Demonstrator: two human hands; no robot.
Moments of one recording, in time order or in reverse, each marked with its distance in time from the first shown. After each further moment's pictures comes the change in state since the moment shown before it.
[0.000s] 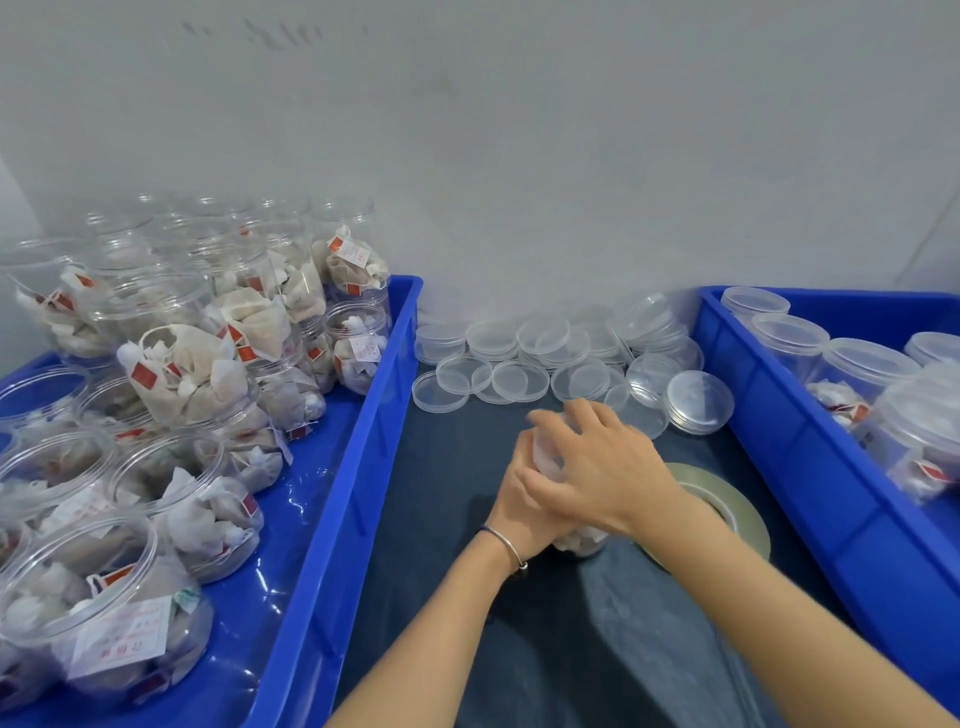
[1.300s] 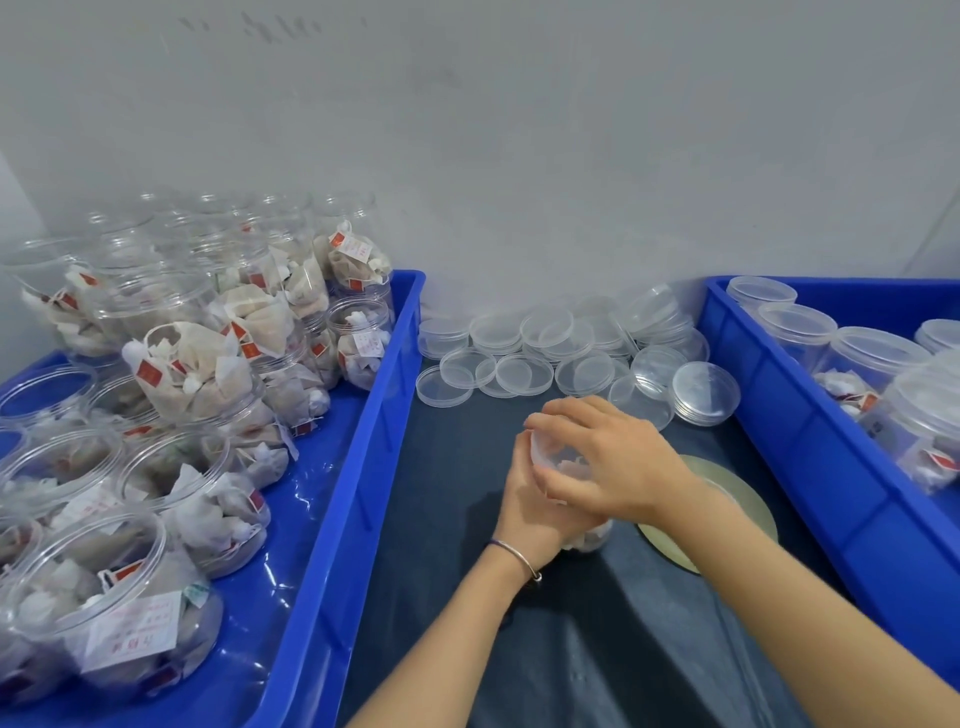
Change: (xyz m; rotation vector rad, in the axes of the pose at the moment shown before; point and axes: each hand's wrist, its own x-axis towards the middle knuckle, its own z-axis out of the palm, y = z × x) left_hand -0.016 0.001 0.006 -0.803 -0.064 -0.143; right_hand -0.003 0.016 0.000 0.184 0.006 -0.184
